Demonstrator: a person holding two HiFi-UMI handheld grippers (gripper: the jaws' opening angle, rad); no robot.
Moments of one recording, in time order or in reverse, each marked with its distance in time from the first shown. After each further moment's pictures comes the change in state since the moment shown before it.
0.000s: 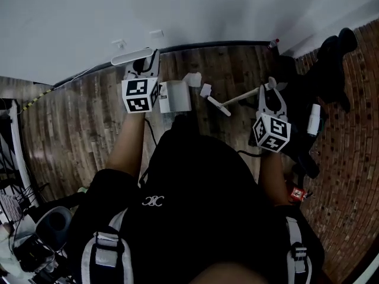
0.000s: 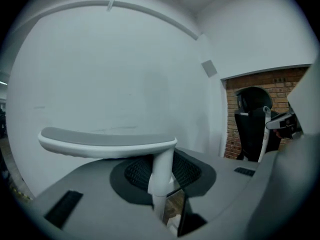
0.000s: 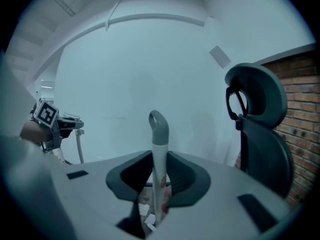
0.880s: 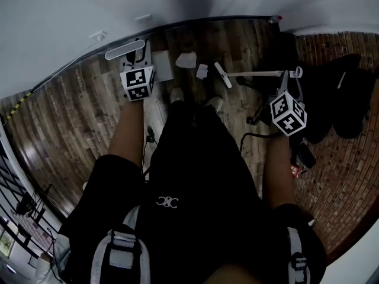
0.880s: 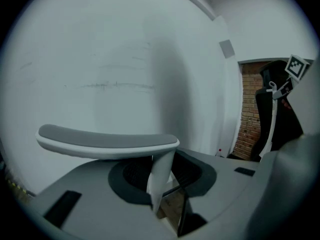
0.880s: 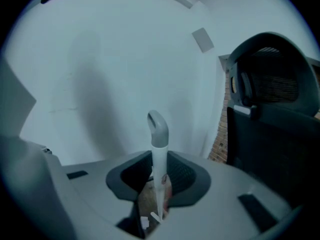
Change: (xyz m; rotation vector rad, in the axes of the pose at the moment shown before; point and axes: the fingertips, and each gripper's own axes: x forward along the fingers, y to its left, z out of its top) left arm 0.174 0.107 -0.141 -0.061 0.147 0.000; right arm 0.153 -0.041 0.002 0.138 0.172 -0.393
